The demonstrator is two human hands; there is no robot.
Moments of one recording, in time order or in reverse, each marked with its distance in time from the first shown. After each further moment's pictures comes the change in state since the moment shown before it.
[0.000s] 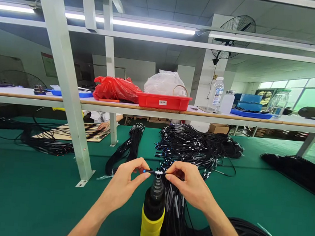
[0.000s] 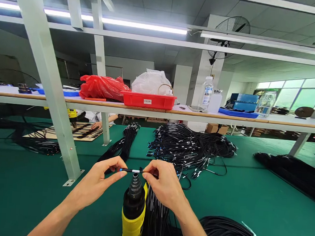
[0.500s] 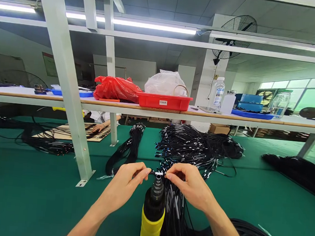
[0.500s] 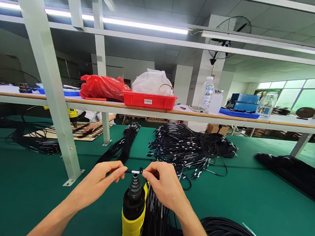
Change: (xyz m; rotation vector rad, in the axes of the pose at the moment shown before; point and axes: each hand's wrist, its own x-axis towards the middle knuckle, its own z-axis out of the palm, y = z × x) left_hand 0.000 0.004 0.001 0.052 -0.063 -0.055; right_hand -0.002 -0.003 -0.003 -0.035 -0.046 -0.033
